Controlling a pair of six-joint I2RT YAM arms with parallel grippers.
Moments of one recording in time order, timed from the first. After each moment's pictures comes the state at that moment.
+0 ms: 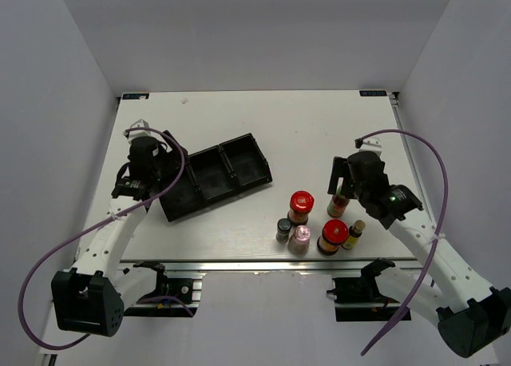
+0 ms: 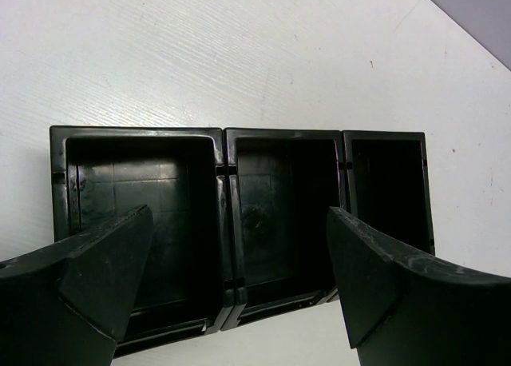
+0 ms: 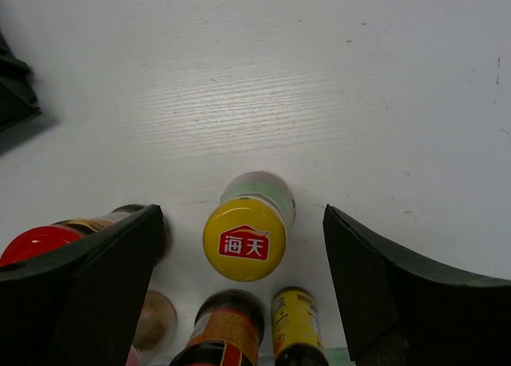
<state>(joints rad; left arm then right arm) -0.13 1.07 0.82 -0.26 -0.15 -0.59 0.49 0.90 0.87 -0.69 0.35 0.39</state>
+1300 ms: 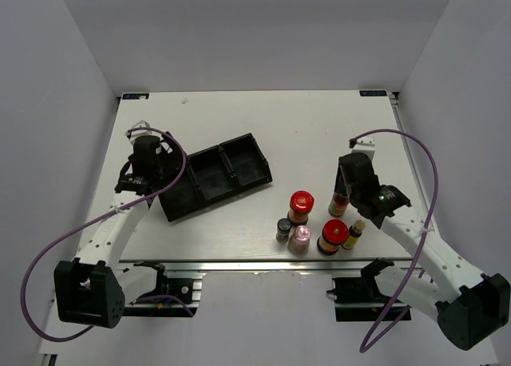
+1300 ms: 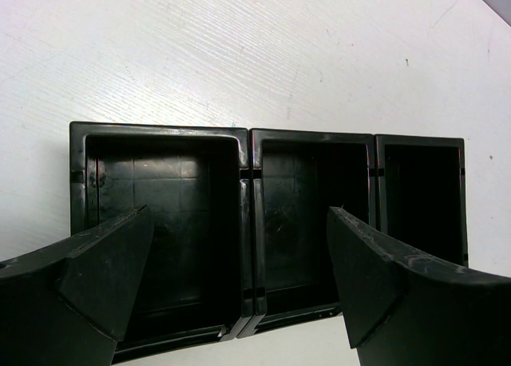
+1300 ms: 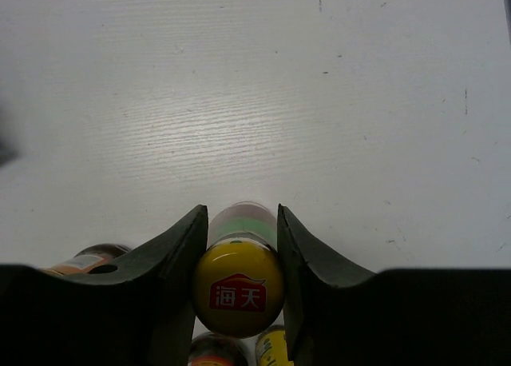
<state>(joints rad) -0.13 1.12 0.82 -0.27 -0.20 -0.58 0.52 0.95 0.78 -0.52 0.49 0.35</state>
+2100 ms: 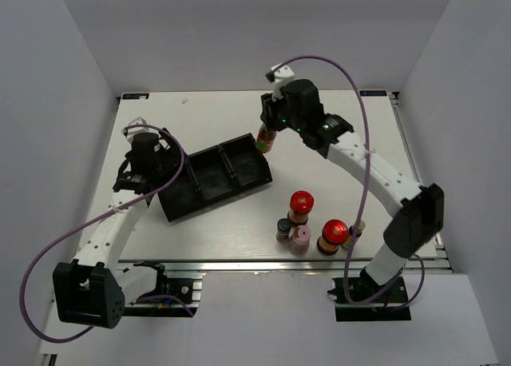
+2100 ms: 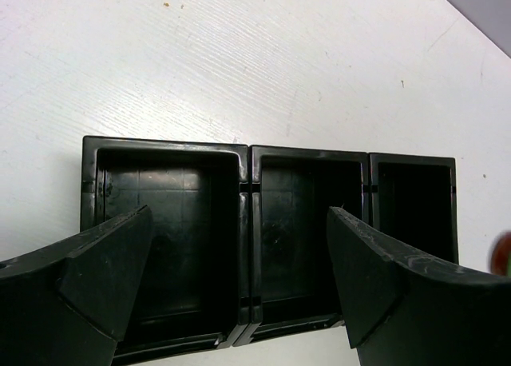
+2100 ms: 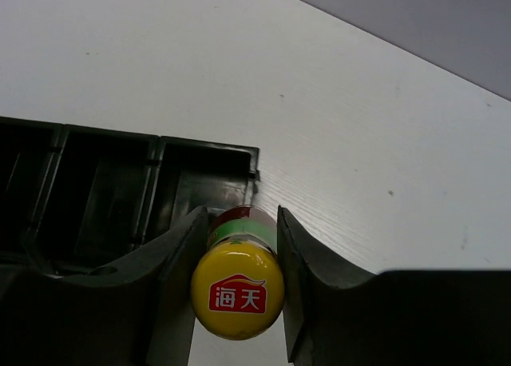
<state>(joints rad) -0.13 1.12 0.85 -0.28 -0.24 -0.59 0.66 1.61 1.57 -0.34 0.06 0.04</state>
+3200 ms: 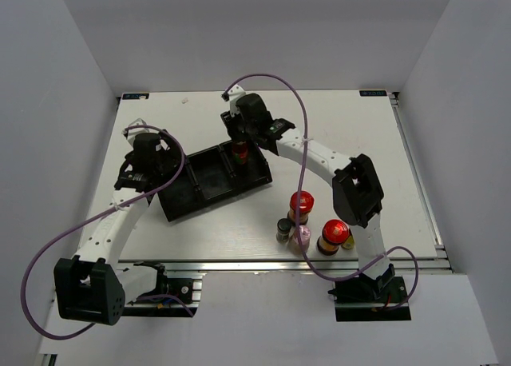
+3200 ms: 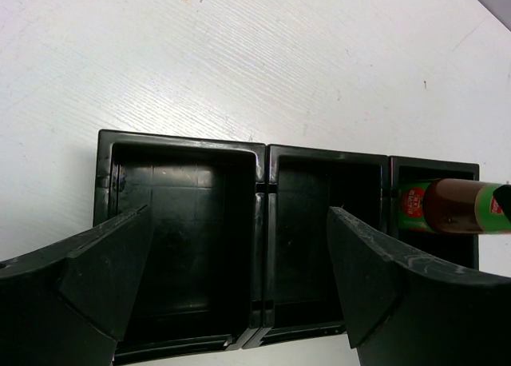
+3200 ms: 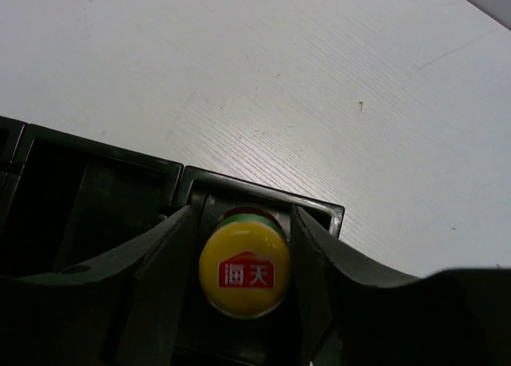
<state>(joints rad) -0.13 1.14 0.86 -0.30 -0.27 -0.59 0.78 2.10 1.85 -0.26 0.07 0.00</state>
